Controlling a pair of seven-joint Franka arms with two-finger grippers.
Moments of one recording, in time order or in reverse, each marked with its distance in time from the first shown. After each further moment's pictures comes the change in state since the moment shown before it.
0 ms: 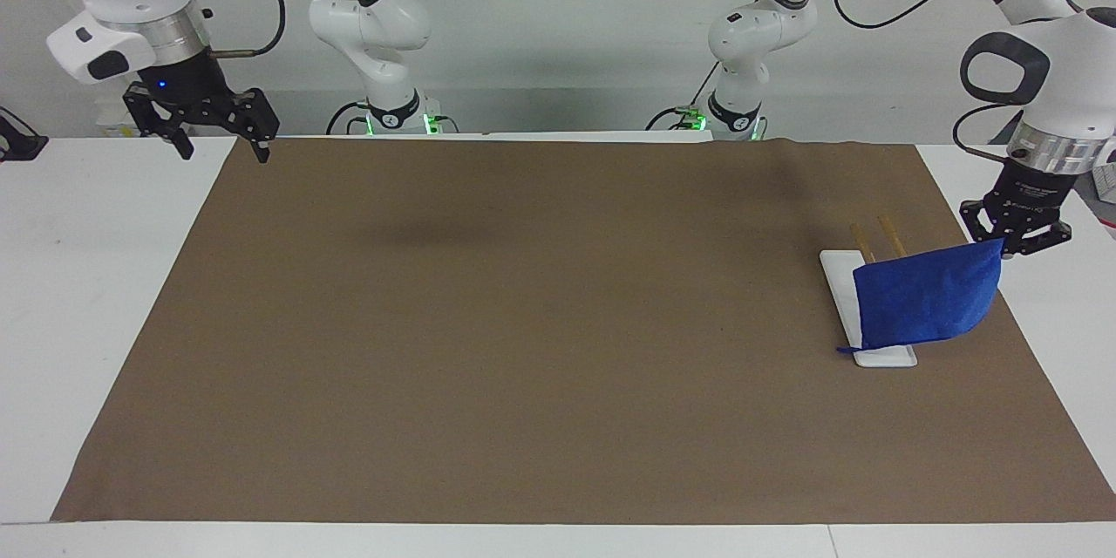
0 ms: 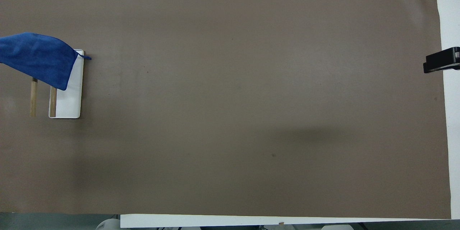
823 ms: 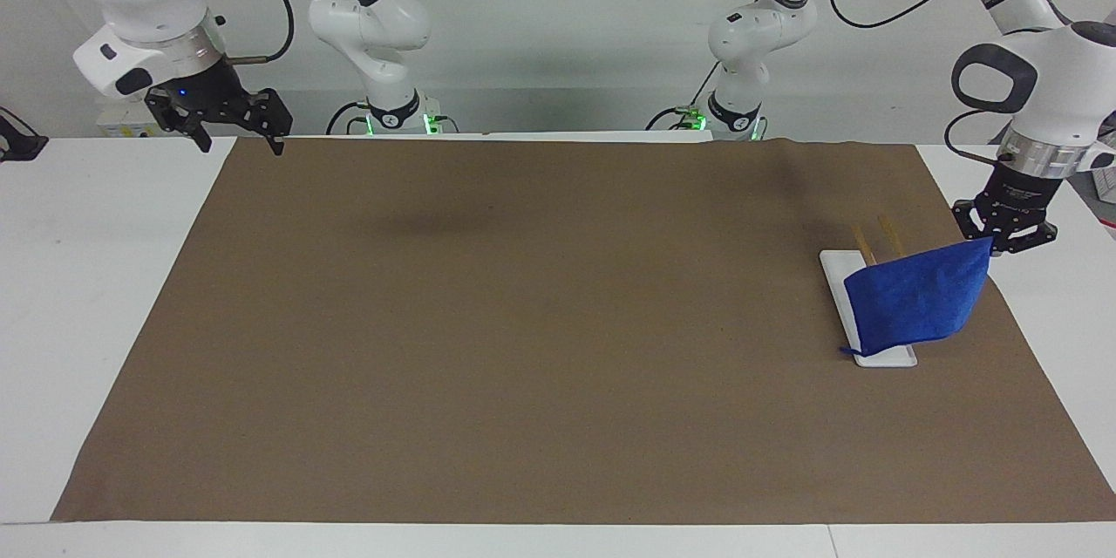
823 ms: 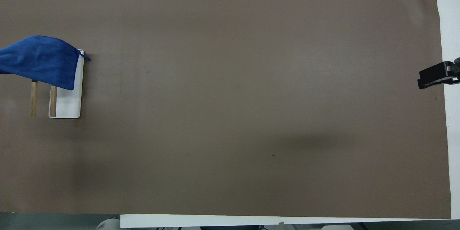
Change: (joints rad) left arm 0.001 -0.017 0.038 -0.104 0.000 0.053 0.116; right arm 0.001 -0.006 0.000 -0.021 0.000 -0.085 0.000
